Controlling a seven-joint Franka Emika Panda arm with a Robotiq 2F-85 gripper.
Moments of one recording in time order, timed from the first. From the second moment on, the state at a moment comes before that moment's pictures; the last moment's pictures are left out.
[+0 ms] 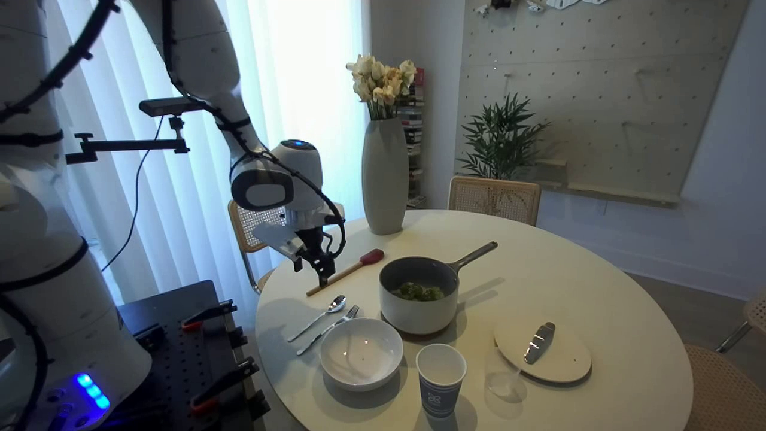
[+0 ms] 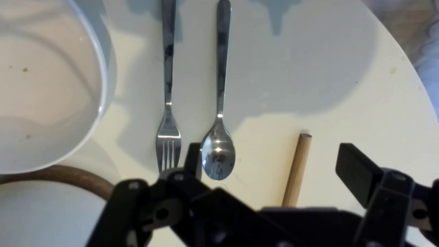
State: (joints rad) arm 0.09 0.21 0.09 -2.69 0.40 2.93 -0.55
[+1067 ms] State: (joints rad) arm 0.10 0.48 0.03 -2.65 0.00 3.19 -0.20
